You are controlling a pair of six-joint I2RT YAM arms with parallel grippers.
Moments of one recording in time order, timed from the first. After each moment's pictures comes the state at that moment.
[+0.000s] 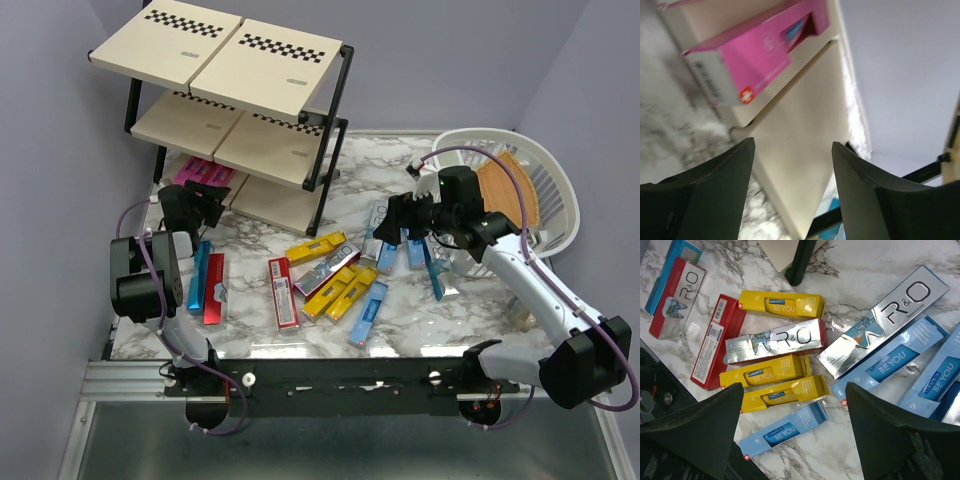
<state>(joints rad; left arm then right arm) 0.20 1.74 0.77 0.52 0.33 -1.11 0.38 1.23 1.05 -0.46 -0.42 0.15</state>
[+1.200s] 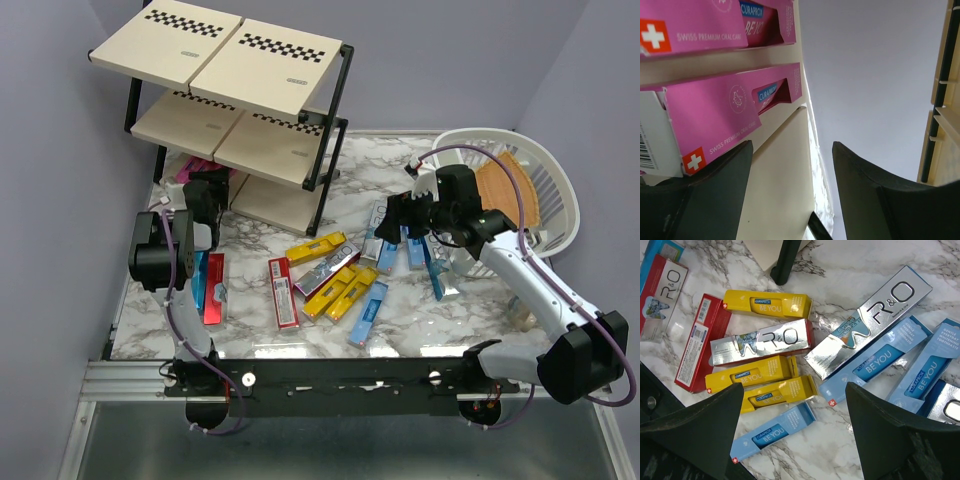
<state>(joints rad) 0.07 1.98 0.87 0.89 -0.04 -1.37 0.38 1.25 1.06 -0.47 -0.38 0.11</state>
